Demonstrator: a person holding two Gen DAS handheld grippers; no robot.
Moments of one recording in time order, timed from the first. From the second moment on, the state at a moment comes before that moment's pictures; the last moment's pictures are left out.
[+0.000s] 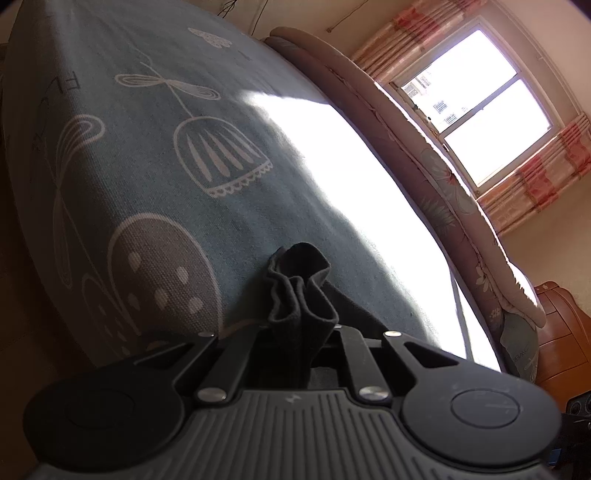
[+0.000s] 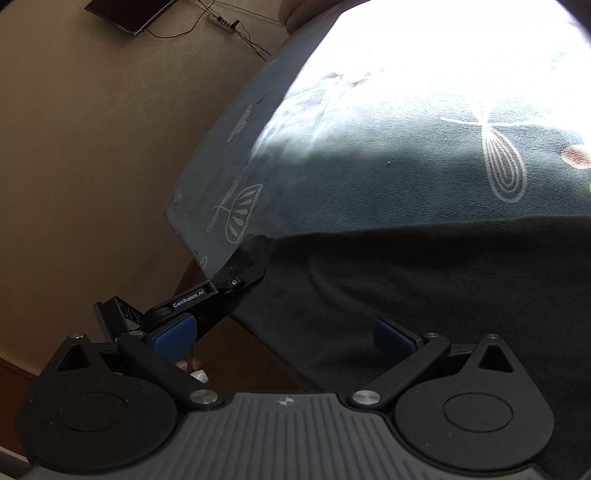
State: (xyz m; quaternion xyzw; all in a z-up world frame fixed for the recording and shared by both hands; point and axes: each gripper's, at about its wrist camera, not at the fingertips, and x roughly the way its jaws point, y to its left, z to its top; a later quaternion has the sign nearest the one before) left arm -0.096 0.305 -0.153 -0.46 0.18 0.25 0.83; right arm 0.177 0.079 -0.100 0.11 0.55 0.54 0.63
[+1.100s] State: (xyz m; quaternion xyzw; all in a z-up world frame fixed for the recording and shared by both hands) left arm -0.100 0.309 -0.167 -0.50 0.15 0.23 0.82; right arm 0.108 0.108 -0.121 0.12 0.54 0.48 0.68
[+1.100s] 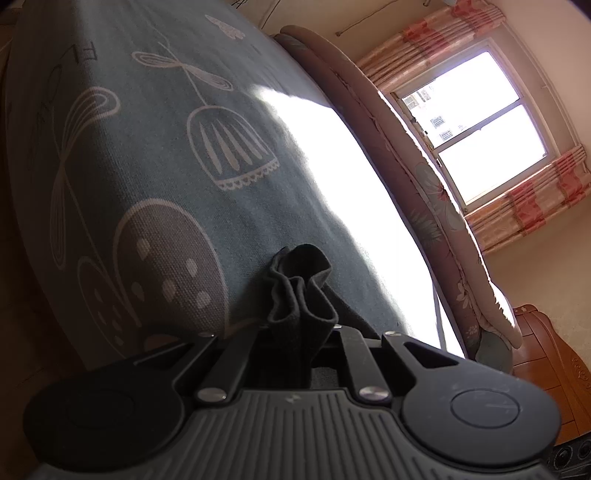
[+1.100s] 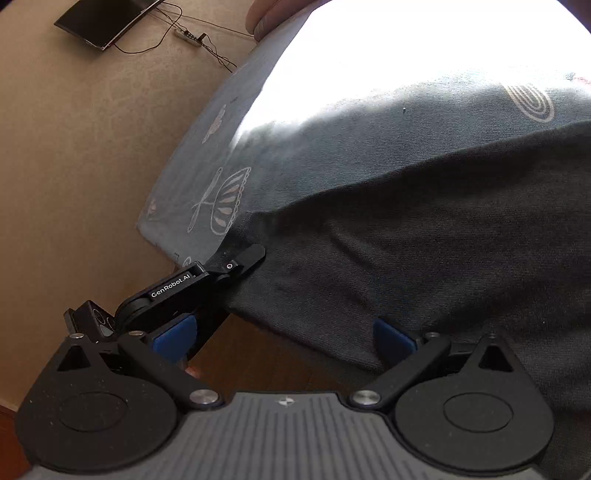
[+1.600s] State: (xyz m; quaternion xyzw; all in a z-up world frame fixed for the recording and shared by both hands) left arm -0.084 0.294 -0.132 -0.43 0.19 0.25 0.85; right arm 0.130 0.005 -0.101 0.18 0.51 0.44 0.71
